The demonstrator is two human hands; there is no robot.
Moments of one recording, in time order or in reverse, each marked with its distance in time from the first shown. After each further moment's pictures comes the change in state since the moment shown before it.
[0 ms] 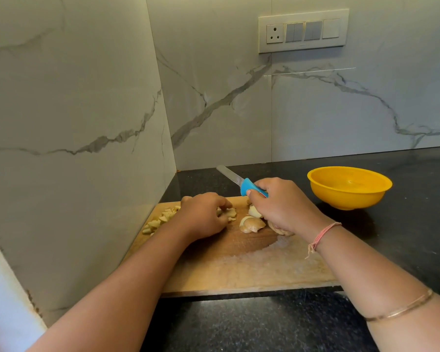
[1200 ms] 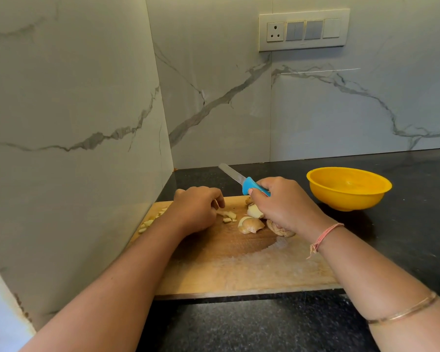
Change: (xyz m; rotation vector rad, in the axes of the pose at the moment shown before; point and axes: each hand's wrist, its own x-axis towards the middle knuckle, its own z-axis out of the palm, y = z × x) left_hand 0.007 -0.005 -0.007 -0.004 0.031 -0.027; right_hand 0.004 0.004 0.000 -0.007 0.013 0.014
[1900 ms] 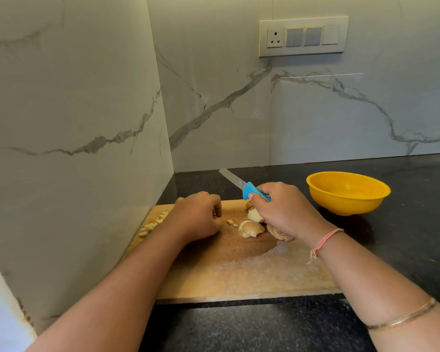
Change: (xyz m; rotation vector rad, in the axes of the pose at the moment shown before) left_hand -0.009 0.001 -0.001 0.056 0.016 0.041; right_hand -0.002 0.001 0.001 -0.003 -0.001 0.003
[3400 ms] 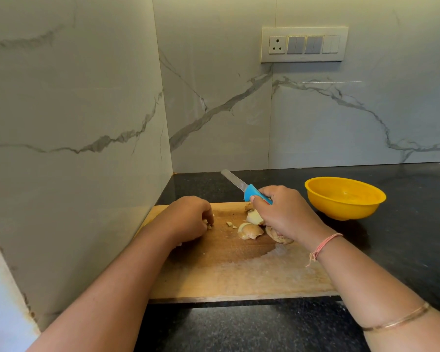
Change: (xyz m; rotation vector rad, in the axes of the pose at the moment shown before) left_hand -0.014 -0.010 -0.015 -0.081 -0.122 -0.063; right_hand -0.001 0.001 -0.001 0.001 0.024 0.003
